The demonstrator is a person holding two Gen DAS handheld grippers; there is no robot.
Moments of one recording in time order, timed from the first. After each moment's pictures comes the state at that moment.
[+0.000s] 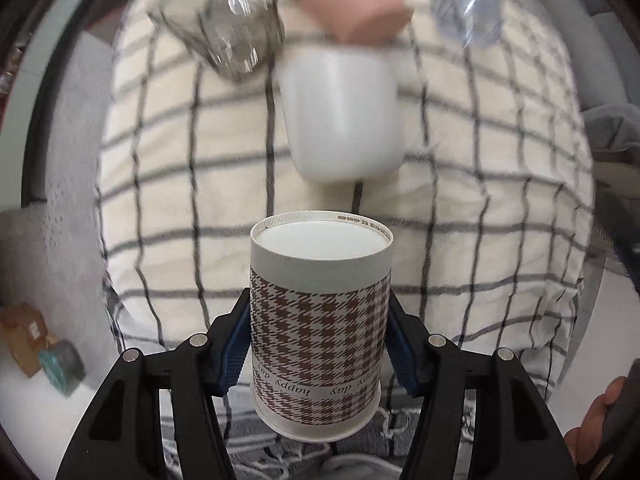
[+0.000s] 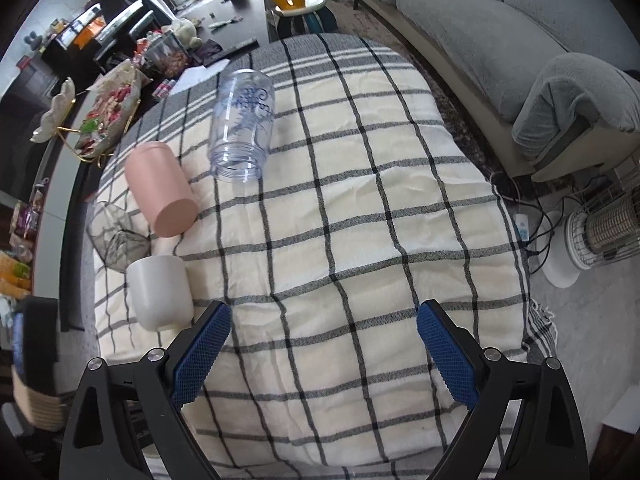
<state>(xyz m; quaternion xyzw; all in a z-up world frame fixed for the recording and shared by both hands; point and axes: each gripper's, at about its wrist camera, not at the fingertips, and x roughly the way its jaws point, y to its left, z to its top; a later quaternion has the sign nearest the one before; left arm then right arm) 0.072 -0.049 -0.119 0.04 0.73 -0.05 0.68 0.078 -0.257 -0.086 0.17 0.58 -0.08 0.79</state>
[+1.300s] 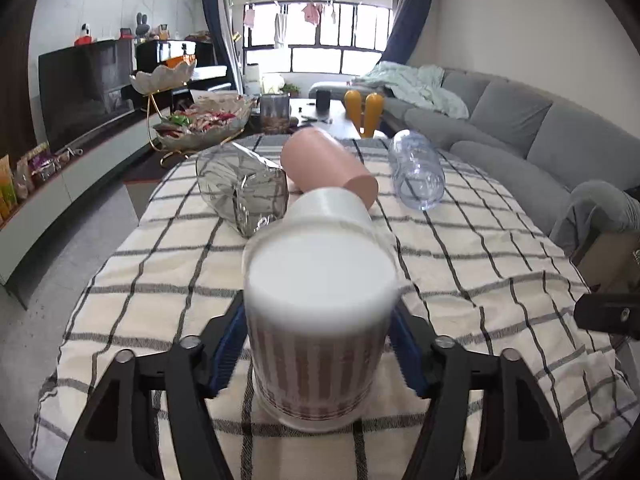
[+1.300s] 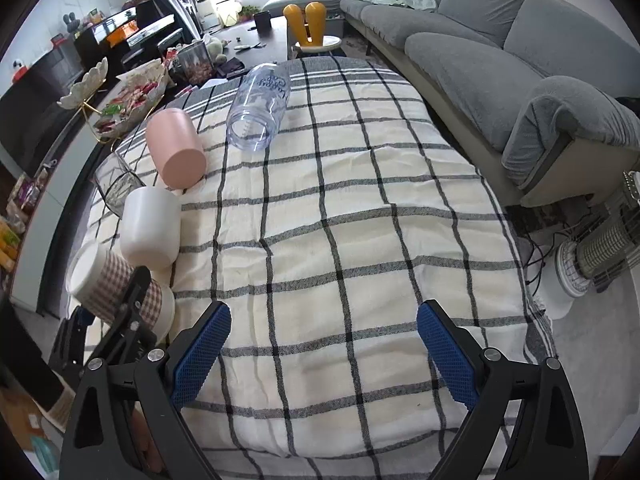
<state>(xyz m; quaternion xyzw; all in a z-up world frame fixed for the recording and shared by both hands) 0.026 -0.031 -0.151 0.00 0.34 -0.08 0.94 -0.001 -0.230 -0.114 0.12 0.51 -0.09 0.85</state>
